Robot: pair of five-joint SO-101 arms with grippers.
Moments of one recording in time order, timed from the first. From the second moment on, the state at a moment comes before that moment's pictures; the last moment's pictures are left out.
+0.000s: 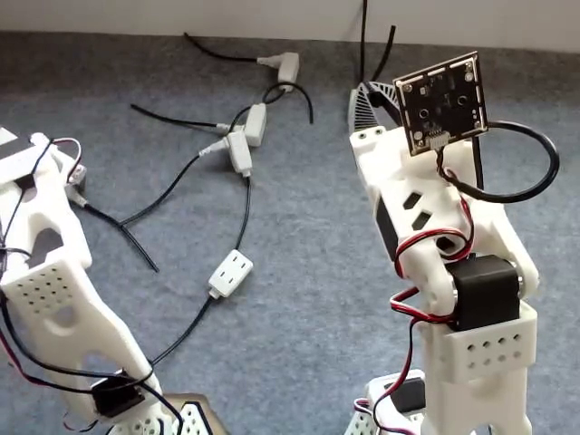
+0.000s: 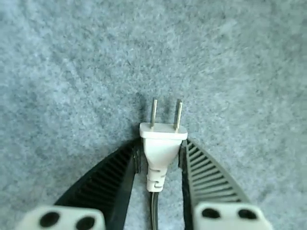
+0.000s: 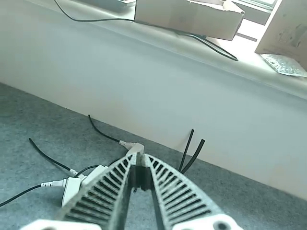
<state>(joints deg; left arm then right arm) -34.4 45.3 -27.9 66.7 35.6 -16.3 -44.0 6.8 54.2 15.6</state>
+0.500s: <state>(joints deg) -29.4 48.6 -57.7 87.9 24.6 -16.3 -44.0 6.8 54.2 15.6</state>
